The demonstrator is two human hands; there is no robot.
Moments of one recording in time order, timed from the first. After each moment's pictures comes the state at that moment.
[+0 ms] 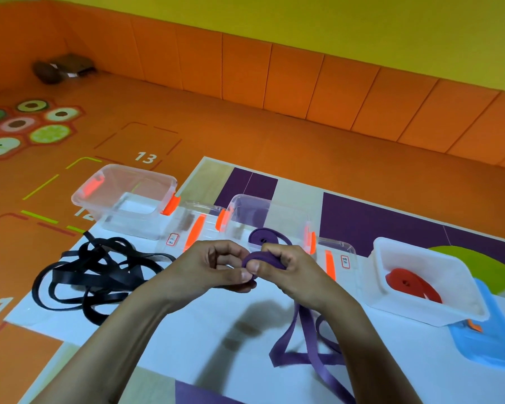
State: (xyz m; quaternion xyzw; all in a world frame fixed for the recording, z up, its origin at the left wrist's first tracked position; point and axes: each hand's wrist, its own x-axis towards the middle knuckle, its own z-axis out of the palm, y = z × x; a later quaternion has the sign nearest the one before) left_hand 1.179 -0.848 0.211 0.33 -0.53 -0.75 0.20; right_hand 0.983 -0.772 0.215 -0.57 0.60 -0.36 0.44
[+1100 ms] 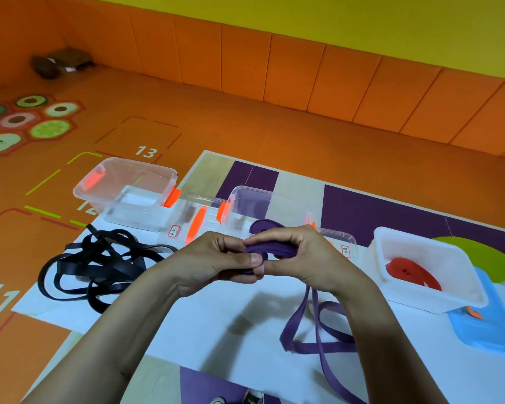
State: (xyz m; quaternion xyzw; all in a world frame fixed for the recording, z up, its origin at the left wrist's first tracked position) left_hand 1.168 -0.849 0.217 0.34 -0.50 -0.79 0.13; right_hand 0.969 -0.768 0.234 -0.60 0.57 -0.34 0.44
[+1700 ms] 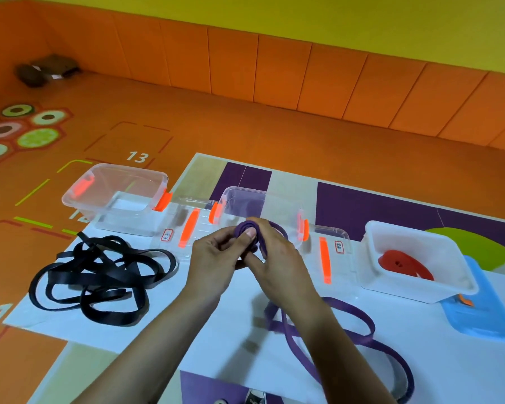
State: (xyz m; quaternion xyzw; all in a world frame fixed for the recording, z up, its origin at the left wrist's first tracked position) left_hand 1.127 -0.818 0.194 0.44 -0.46 -0.67 0.39; right_hand 1.011 -0.765 0.190 -0.58 0.71 -0.35 0.20
